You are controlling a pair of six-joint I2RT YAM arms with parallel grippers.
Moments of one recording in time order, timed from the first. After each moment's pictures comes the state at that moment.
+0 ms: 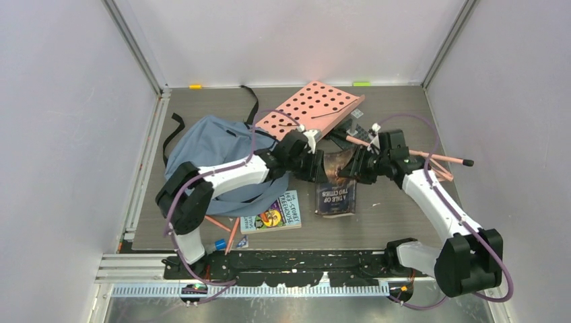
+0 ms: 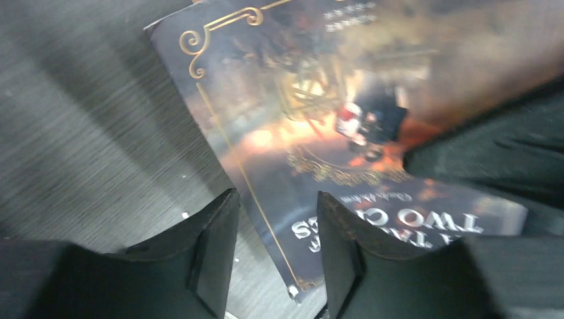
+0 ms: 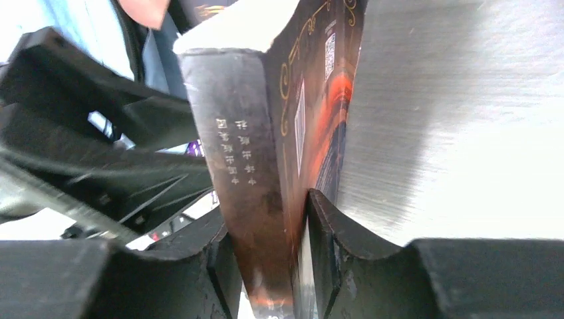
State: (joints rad) left arm -0.84 1.80 1.17 -0.08 0.28 -0.61; right arm 0.19 1.17 0.76 -0.51 -0.47 0.59
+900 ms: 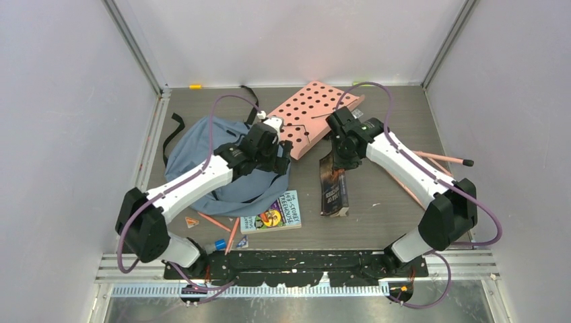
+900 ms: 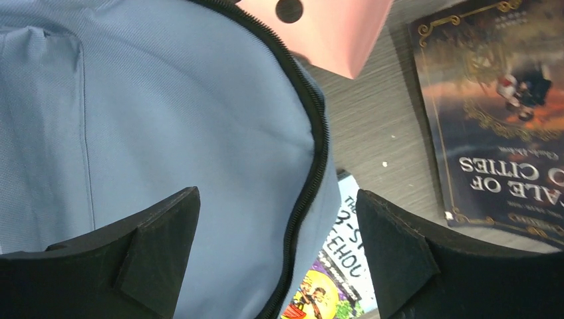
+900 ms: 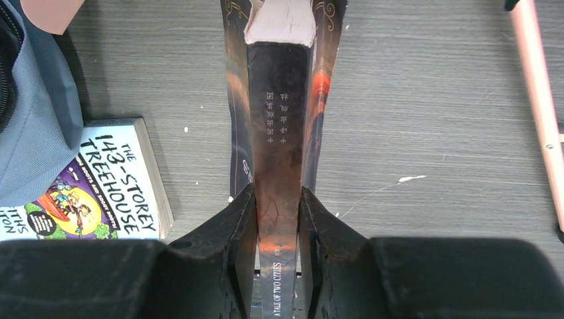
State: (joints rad) left arm -0.73 1.43 1.15 -0.49 -0.15 -0.34; right arm 0.54 1.51 1.35 -1.02 0.17 0.48
